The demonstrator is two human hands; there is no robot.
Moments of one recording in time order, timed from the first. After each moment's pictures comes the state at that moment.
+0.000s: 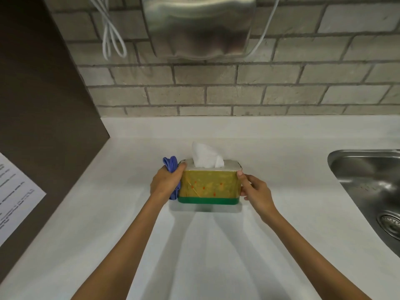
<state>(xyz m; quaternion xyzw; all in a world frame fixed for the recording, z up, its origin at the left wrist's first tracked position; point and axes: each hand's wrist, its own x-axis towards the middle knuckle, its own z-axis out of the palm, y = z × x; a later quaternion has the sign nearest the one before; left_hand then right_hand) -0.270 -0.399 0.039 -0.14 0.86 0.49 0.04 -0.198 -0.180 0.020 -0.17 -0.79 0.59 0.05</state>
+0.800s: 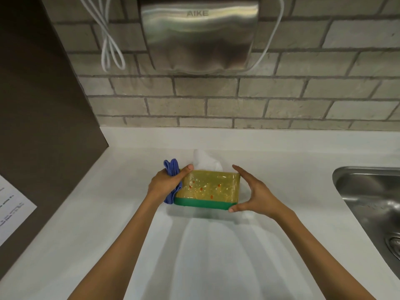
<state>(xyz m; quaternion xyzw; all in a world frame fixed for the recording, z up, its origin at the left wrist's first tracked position) -0.311 -0.395 0.046 -0.10 0.88 0.45 0.09 -0.251 -0.136 0.029 0.08 -0.90 0.44 -0.04</state>
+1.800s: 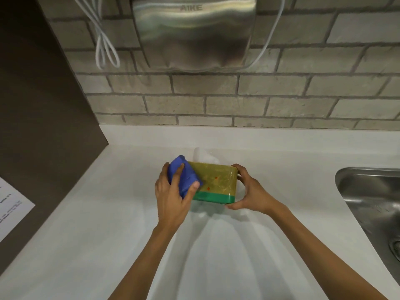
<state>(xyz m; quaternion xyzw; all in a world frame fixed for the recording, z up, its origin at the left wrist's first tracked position) -0.255 -0.360 0.024 0.05 0.90 0.38 -0.19 -0.270 -0.133 0.025 0.09 -0.87 0.47 -0.06</state>
